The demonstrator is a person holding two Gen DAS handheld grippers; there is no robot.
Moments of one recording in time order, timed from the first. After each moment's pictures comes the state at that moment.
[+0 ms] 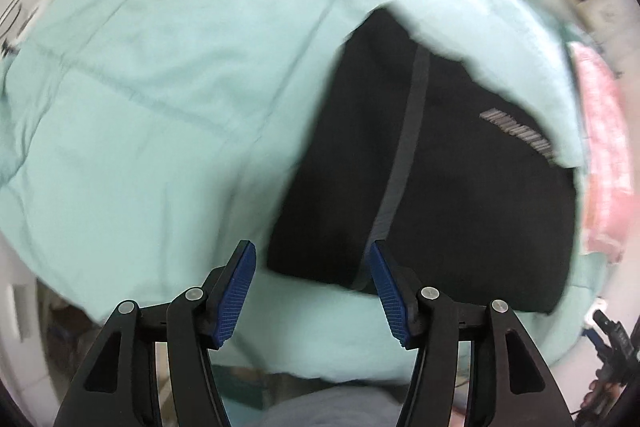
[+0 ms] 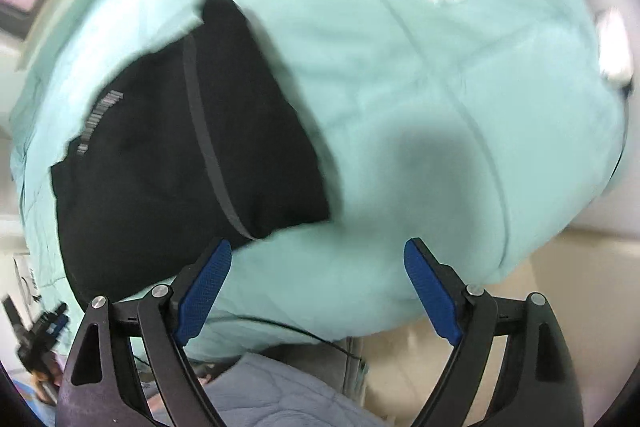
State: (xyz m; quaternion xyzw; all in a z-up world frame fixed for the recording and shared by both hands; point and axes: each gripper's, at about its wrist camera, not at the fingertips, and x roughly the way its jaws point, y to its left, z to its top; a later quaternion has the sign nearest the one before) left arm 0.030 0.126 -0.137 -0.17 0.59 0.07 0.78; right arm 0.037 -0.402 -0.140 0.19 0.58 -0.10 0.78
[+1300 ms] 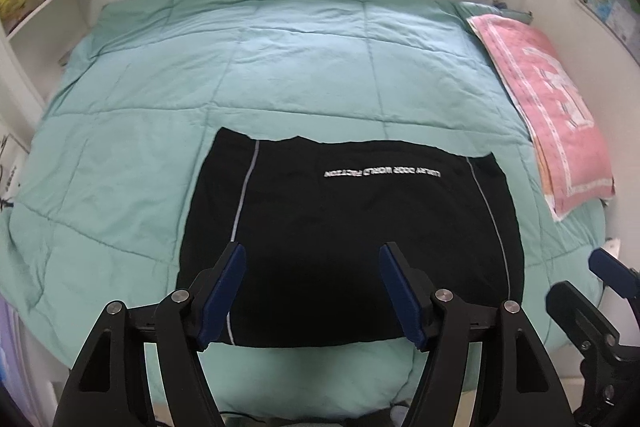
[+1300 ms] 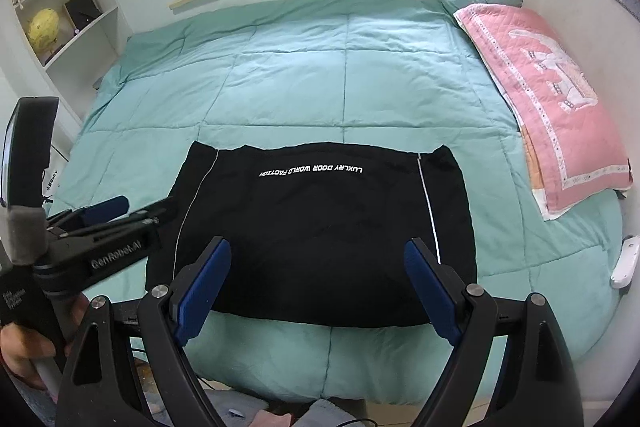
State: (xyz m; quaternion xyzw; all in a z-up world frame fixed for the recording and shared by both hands) left arm 0.045 -0.035 -0.039 -0.02 0.50 -0.01 0.87; right arm 0.032 -0.212 -0.021 0.03 0.46 0.07 0.89
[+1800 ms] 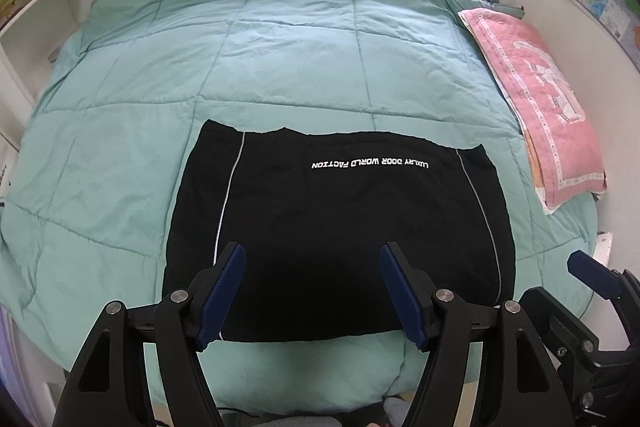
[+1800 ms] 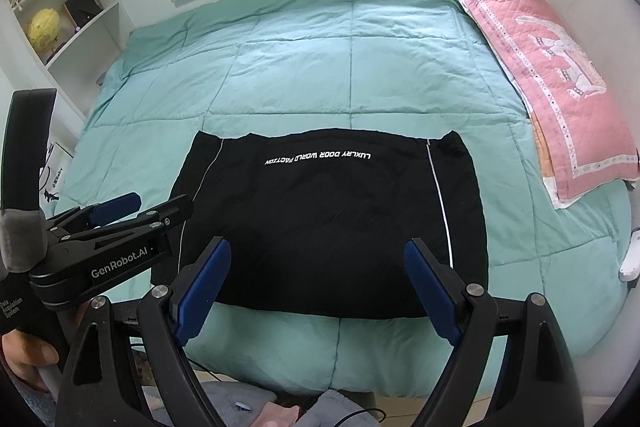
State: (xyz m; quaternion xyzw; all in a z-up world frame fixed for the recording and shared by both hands) left arm 0.046 -0.037 -0.042 -0.03 0.51 -0.02 0.86; right arm 0.034 -0.212 -0.032 0.04 0.48 0.08 0.87
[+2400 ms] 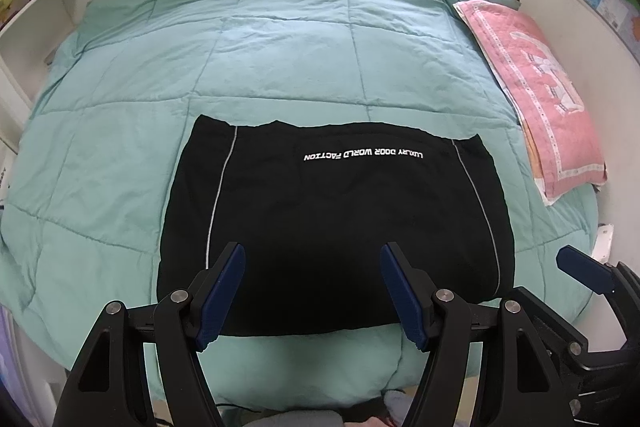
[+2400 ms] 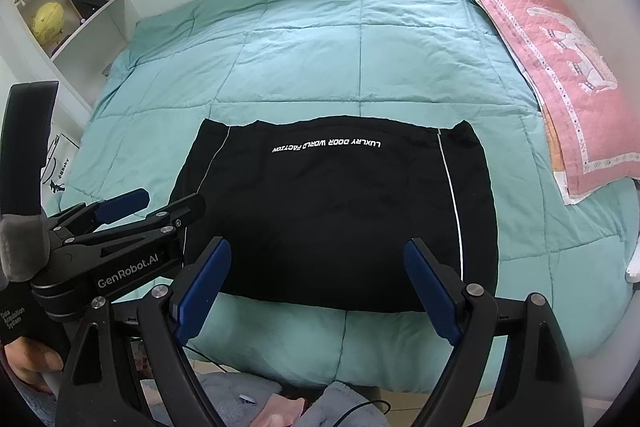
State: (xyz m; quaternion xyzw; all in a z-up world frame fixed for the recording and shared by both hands) left arm 0.042 -0.048 -0.044 -0.02 0.52 -0.03 0.86; right arm 0.038 -0.213 -0.042 0.04 0.49 0.09 0.86
